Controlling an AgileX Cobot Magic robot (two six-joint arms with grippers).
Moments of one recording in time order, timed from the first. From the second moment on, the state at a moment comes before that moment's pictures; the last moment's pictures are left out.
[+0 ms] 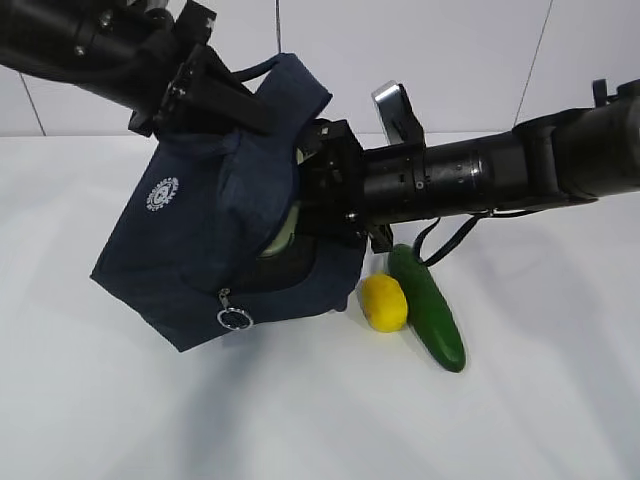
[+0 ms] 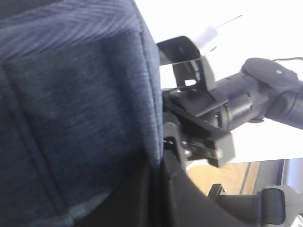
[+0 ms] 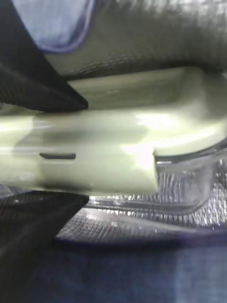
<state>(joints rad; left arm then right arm) -0.28 1.78 -1.39 -1.14 1.05 0.60 0.29 1.98 -1.18 1.74 0.96 -0.93</state>
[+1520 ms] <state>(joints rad) -0.24 1.88 -1.39 -1.12 0.95 0.60 0.33 2.22 -1.37 1.75 1.00 -0.92</state>
